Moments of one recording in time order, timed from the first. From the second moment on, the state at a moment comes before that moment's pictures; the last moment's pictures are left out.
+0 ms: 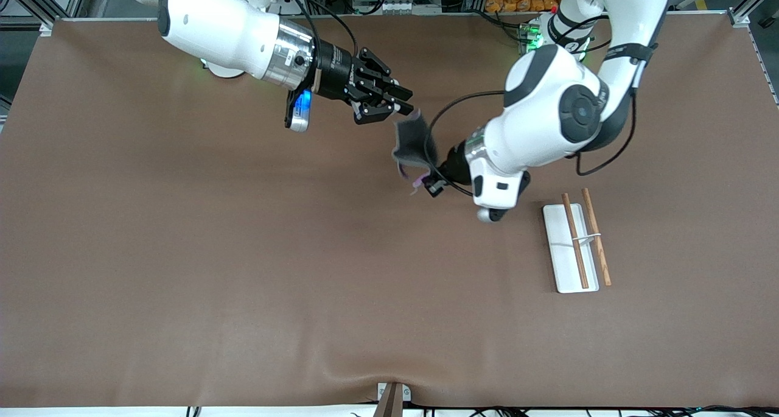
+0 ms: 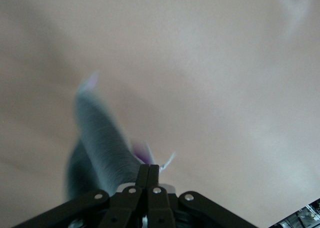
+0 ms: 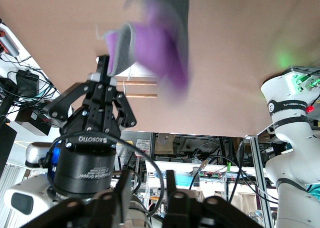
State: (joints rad) left arm -0.32 0.40 -0.24 -1.47 -0.41 1.99 -1.19; right arm 0.52 0.12 0.16 -1.68 0.95 2.28 1.69
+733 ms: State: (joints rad) left arm -0.28 0.37 -0.24 -1.45 -0.41 1.98 -1.10; right arm 0.46 0.13 0.13 -1.67 0.72 2.10 1.69
